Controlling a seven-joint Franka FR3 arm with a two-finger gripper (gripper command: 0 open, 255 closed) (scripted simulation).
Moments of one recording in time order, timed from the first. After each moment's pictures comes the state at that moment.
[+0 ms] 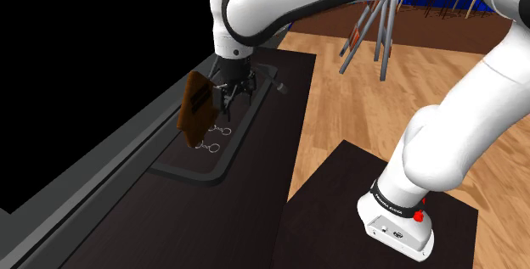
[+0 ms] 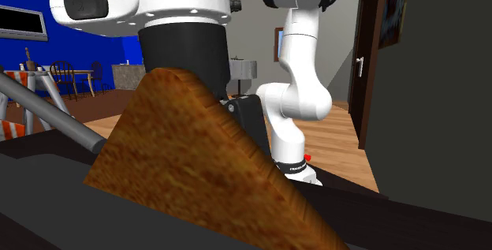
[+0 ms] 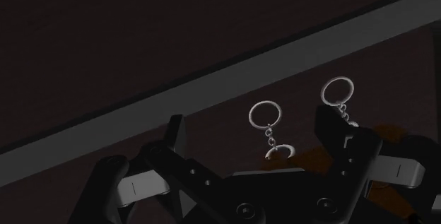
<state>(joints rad) 0.14 -0.19 0.28 -2.16 0.15 1.93 0.18</state>
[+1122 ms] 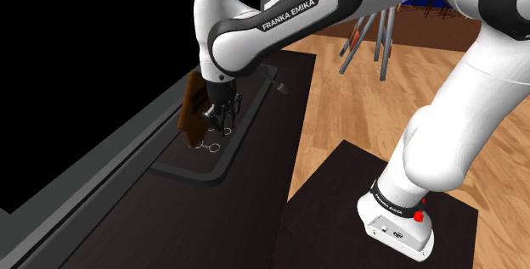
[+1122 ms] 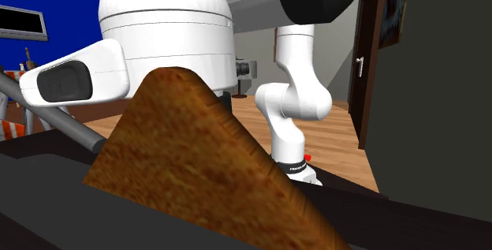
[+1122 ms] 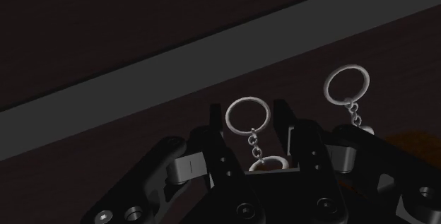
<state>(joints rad) 0.16 -0.05 0.32 -2.16 0.10 2.08 0.23</state>
